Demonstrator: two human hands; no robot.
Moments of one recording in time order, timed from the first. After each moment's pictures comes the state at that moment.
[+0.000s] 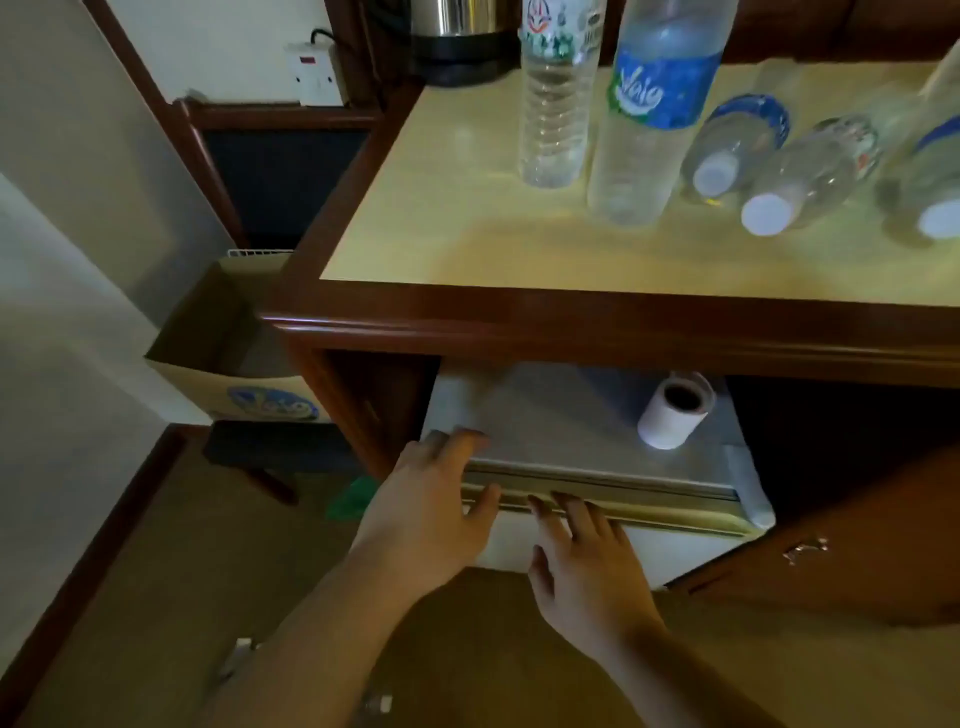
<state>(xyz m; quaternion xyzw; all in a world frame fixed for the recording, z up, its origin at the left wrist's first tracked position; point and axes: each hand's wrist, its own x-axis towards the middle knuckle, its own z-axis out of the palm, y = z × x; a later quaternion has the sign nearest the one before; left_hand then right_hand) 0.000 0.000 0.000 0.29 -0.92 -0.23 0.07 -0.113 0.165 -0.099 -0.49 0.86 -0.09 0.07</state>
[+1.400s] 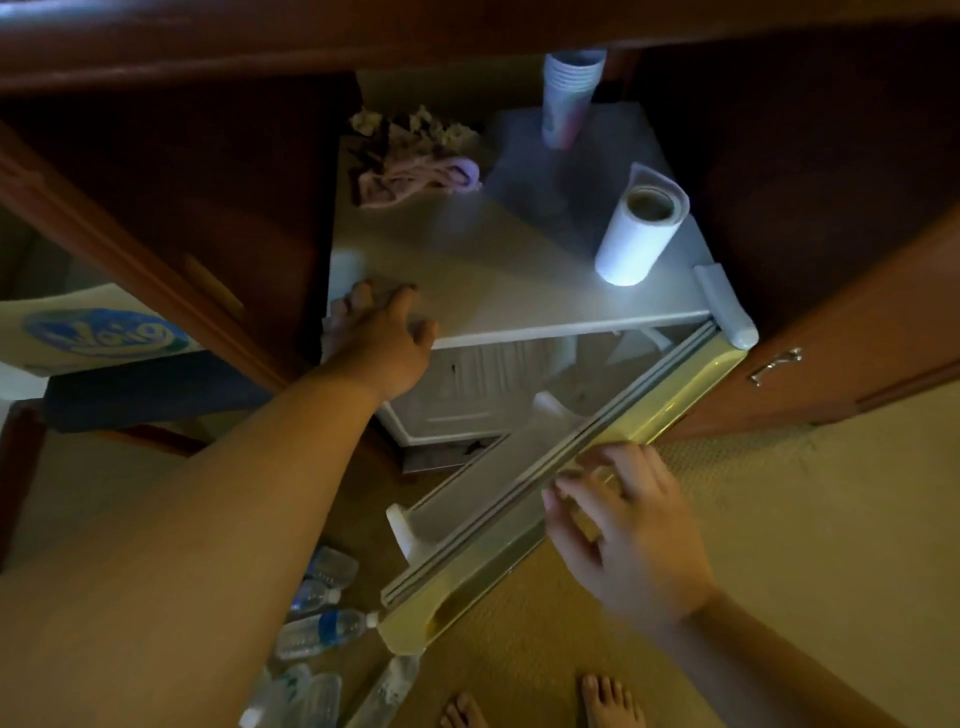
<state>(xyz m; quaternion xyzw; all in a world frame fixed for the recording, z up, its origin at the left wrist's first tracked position) -0.094 -0.088 -0.167 0.34 -0.93 -0.09 -0.10 -0.080 0.232 -0.166 -0.43 0.86 -0.27 -0.06</state>
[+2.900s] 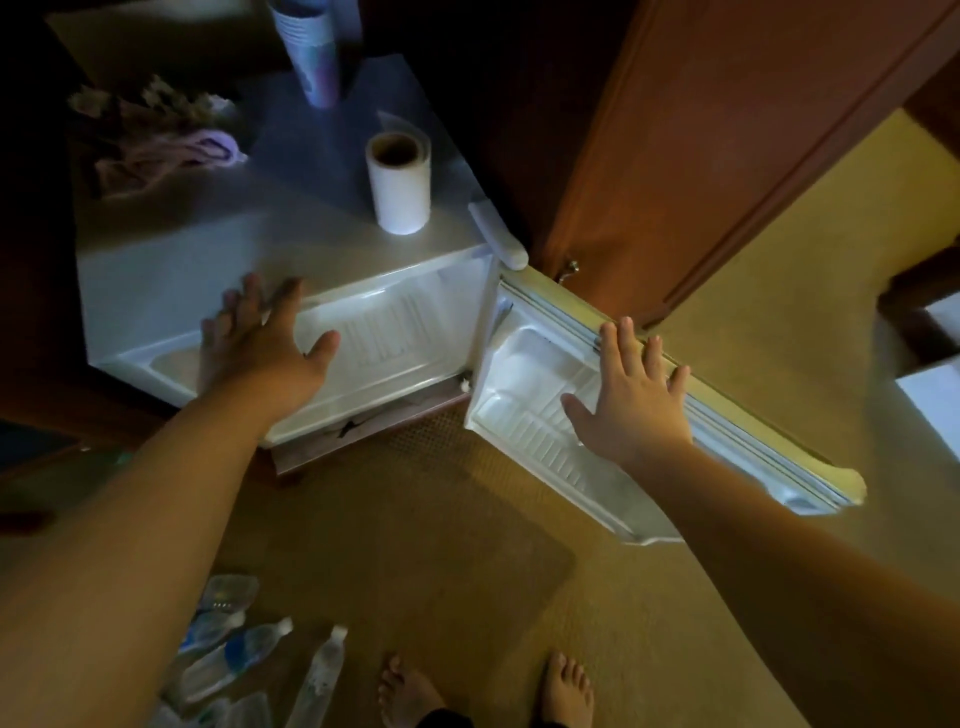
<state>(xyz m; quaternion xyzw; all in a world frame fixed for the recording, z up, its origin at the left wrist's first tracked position) -0.107 0.017 -0.179 0.25 -0.96 -0.07 -0.10 -0.156 0.393 -0.166 -0.08 0.98 0.01 0.16</state>
